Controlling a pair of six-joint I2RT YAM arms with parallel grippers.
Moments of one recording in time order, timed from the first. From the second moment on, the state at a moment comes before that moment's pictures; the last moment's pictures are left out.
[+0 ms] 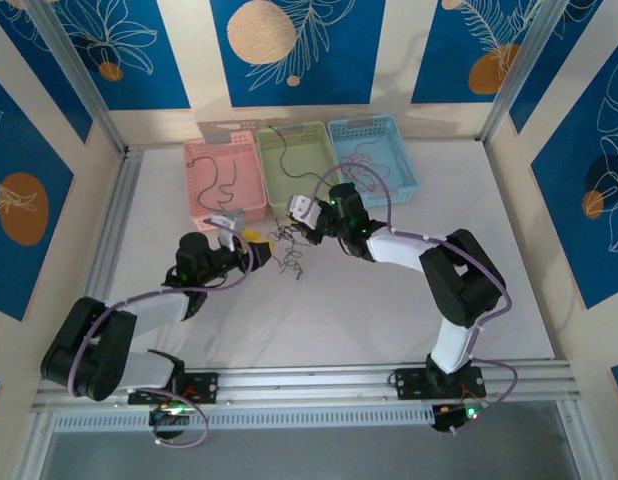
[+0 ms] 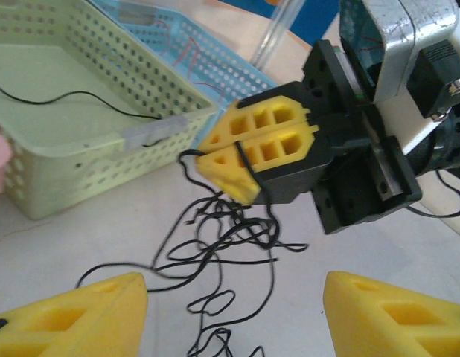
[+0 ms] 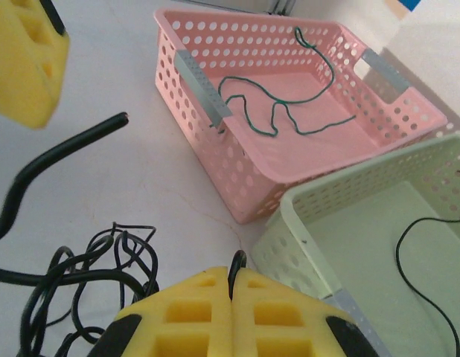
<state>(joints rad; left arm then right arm) -0.37 1.33 0.39 0.76 0.54 -0.36 0.60 1.78 1.01 0.33 -0.39 -0.59</state>
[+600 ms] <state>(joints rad) -0.38 1.52 0.53 0.83 0.61 -0.48 0.64 1.79 1.01 0.37 -0.34 -0.65</state>
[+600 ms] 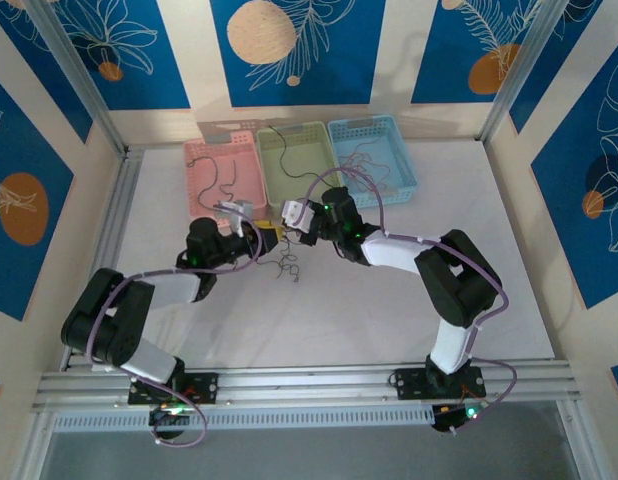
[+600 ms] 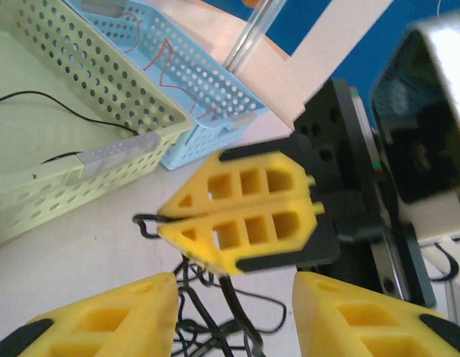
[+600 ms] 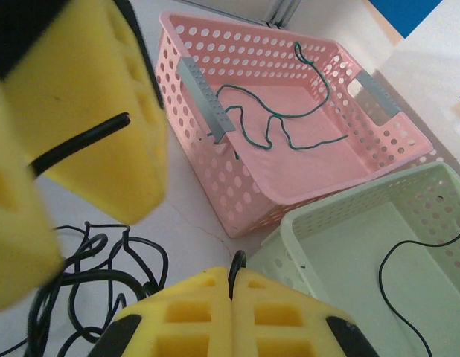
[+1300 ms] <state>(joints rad) -0.38 1.37 0.46 0.75 0.39 -0.44 0.55 1.76 1.01 0.36 -0.48 -0.41</state>
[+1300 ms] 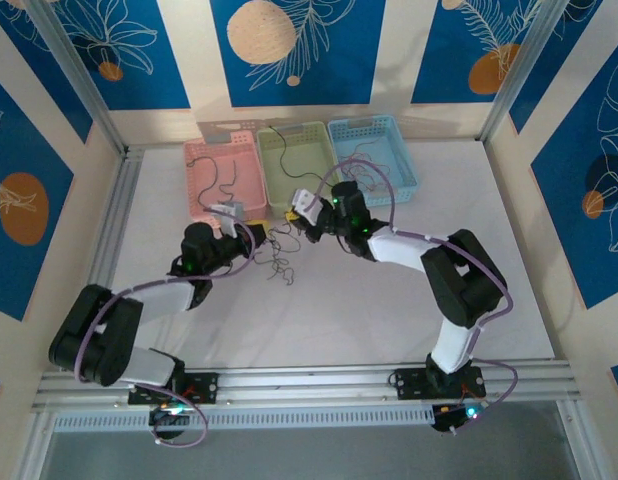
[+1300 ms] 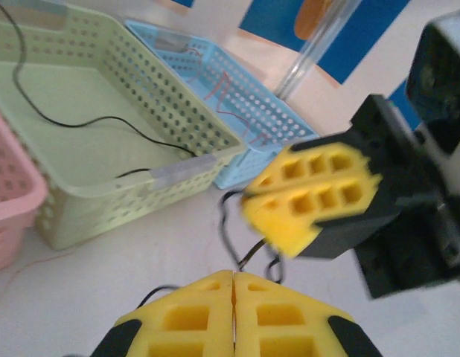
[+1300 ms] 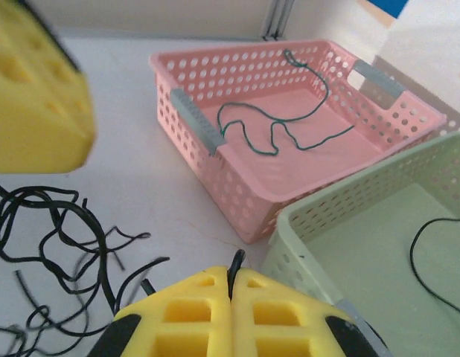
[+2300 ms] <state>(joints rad) -0.32 0.80 0.32 0.42 0.00 -0.37 0.33 1.73 1.09 0.32 -0.97 0.03</state>
